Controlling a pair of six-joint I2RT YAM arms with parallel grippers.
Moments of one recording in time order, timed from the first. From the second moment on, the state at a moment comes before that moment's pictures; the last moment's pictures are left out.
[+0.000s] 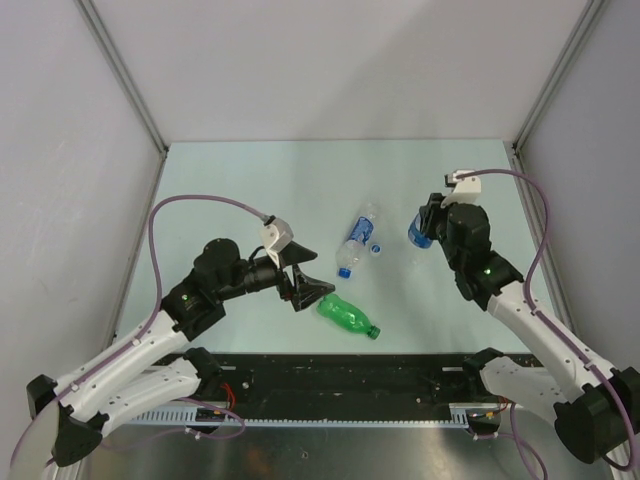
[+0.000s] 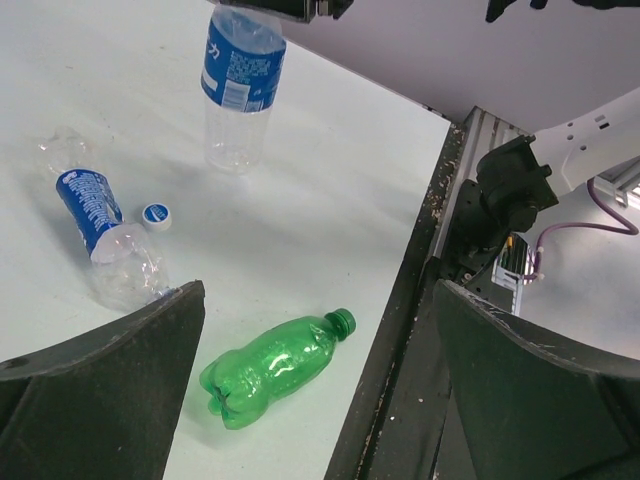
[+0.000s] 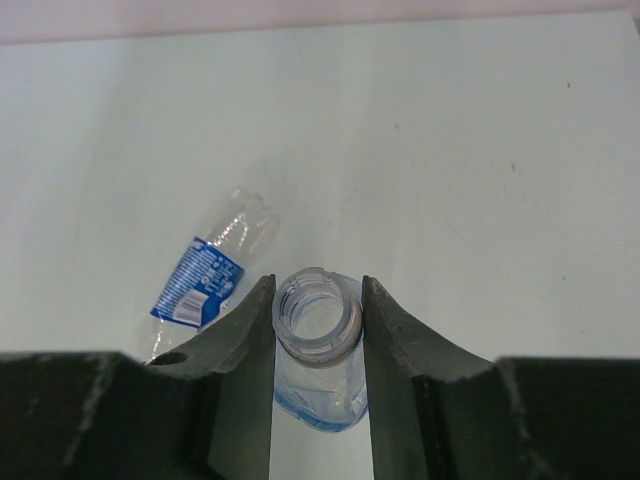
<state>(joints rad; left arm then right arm) -0.77 0.79 0.71 -0.04 0.42 -0.21 0.46 0.97 0.81 -0.08 0.36 0.20</state>
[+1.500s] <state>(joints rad) -0.77 0.87 0.72 -0.08 0.51 -0.14 0.43 0.82 0.67 0.14 0.21 0.26</state>
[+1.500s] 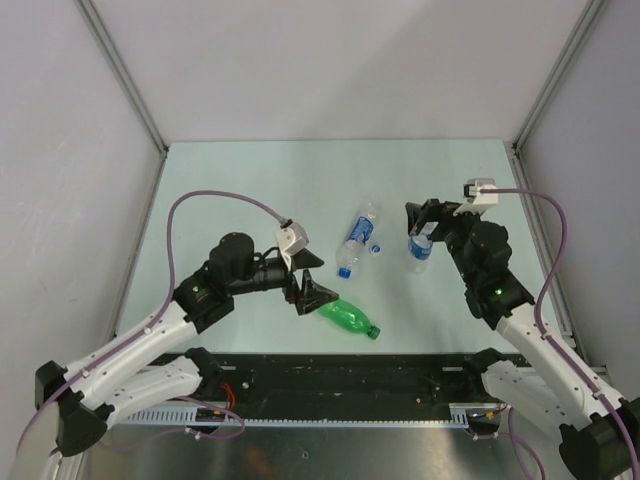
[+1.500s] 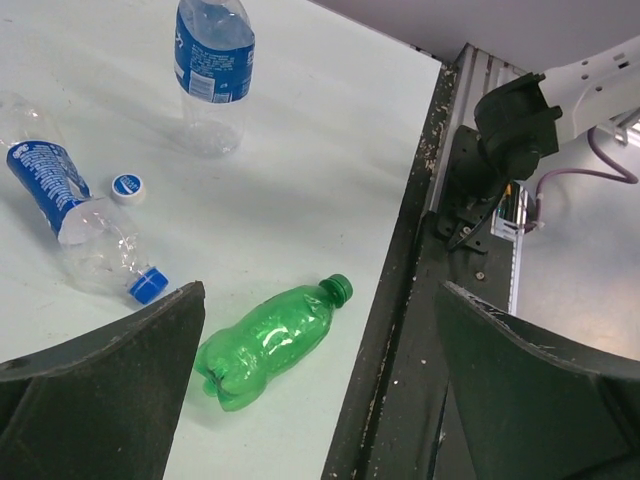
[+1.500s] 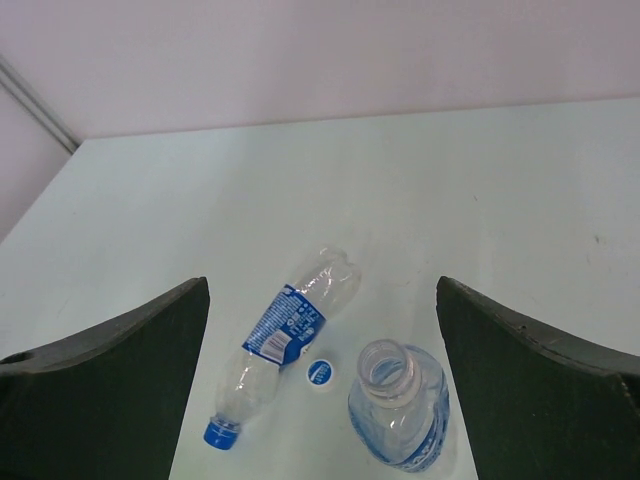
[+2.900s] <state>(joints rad) -1.18 1.72 1.03 -0.47 -0.23 0.15 0.35 0.75 0.70 0.01 0.14 0.27</state>
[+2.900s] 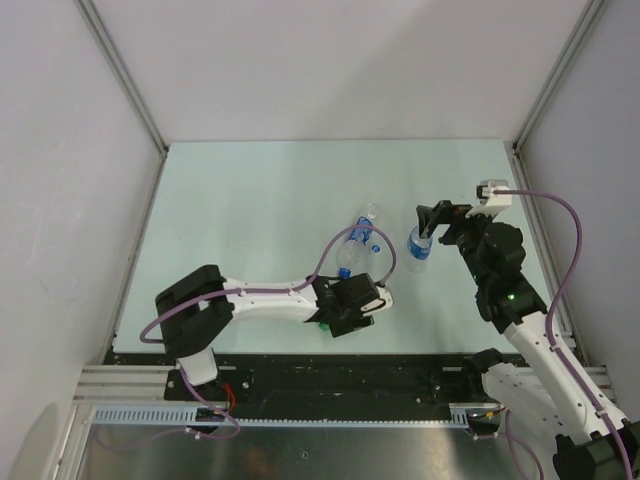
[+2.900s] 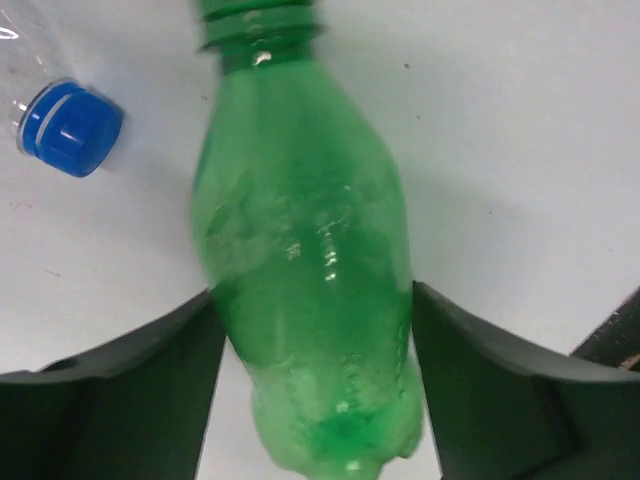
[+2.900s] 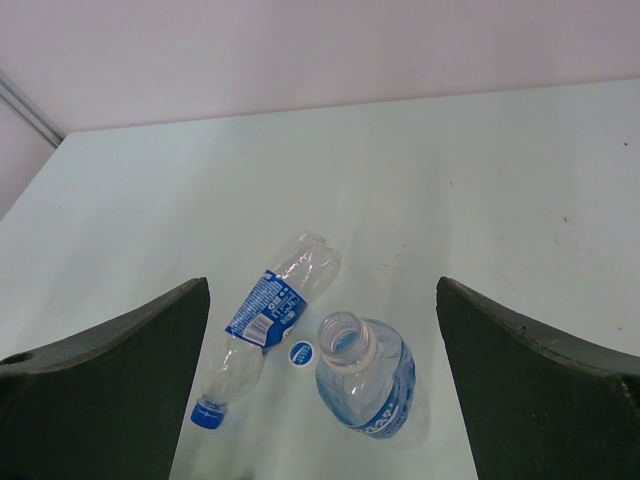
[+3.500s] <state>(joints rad) -1.16 1.62 0.98 -0.45 -0.23 0.11 0.34 0.74 0.70 0.01 0.09 0.30</state>
